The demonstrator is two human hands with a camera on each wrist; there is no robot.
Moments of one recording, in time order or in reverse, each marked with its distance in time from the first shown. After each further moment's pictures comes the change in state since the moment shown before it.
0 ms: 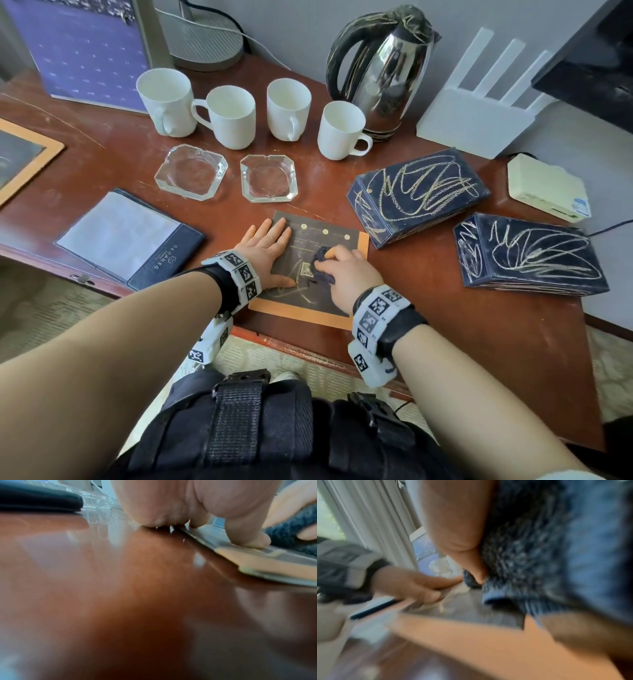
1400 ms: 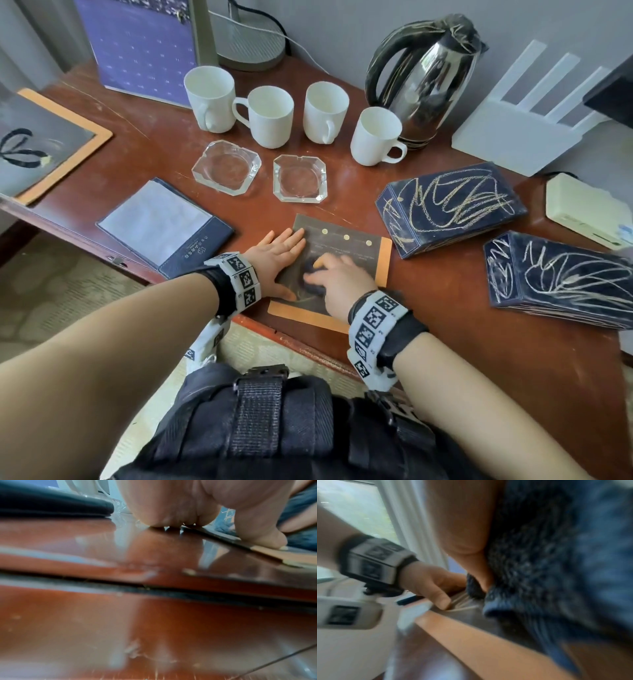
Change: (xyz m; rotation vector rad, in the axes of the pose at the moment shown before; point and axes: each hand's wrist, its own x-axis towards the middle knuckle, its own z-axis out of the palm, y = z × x) left_hand -0.024 -0.016 0.004 -0.006 -0.025 0.097; right_hand 0.003 -0.041 -0.003 -0.052 -0.126 -0.130
